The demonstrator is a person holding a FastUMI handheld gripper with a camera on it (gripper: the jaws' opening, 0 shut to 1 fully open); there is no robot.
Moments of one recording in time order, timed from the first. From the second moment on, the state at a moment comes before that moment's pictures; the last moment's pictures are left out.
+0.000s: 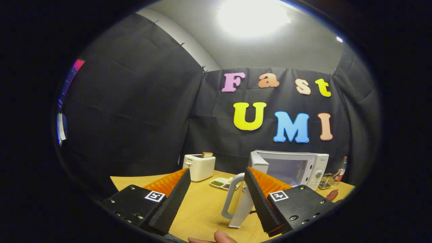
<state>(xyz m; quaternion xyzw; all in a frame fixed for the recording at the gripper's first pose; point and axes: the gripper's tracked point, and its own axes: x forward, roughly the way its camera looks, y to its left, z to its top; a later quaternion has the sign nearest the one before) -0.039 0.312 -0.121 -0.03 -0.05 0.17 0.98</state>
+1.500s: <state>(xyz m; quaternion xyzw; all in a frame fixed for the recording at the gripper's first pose) 0.062 -0.088 -0.281 0.21 0.16 0.06 0.96</state>
